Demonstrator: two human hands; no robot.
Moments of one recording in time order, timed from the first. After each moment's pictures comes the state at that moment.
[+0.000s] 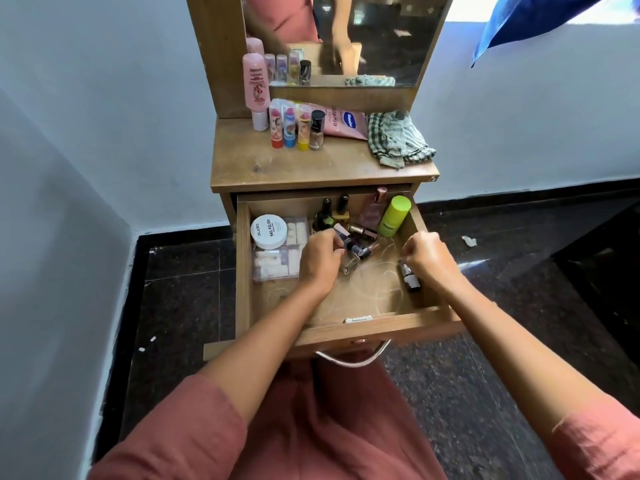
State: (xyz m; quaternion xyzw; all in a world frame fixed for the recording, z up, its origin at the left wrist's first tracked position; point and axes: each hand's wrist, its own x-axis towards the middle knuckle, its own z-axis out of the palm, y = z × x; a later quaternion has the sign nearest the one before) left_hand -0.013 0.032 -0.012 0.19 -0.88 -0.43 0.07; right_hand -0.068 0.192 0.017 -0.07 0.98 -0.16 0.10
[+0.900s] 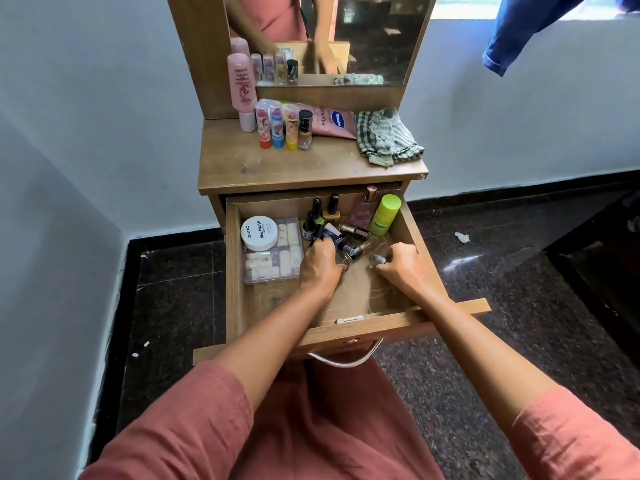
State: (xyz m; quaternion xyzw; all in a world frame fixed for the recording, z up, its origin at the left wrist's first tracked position) left_hand -0.011 0.050 -0.010 0.20 -0.93 -0.32 -0.02; right_hand -0.052 0.181 0.005 -0.04 0.97 -0.20 0.13
